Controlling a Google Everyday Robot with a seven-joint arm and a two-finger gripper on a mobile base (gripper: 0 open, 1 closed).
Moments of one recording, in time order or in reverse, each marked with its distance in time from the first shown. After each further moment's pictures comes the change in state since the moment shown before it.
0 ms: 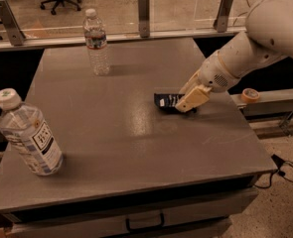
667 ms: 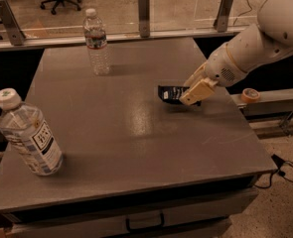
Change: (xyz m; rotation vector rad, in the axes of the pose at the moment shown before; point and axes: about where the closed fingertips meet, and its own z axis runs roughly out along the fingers) arm -0.003 -0.009 -0.022 0.050 -0.031 0.000
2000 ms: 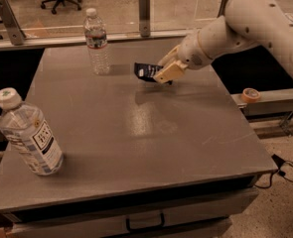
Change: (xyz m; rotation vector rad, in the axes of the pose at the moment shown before) arm -0.072 -0.060 0.046 0.072 -0.162 -0.107
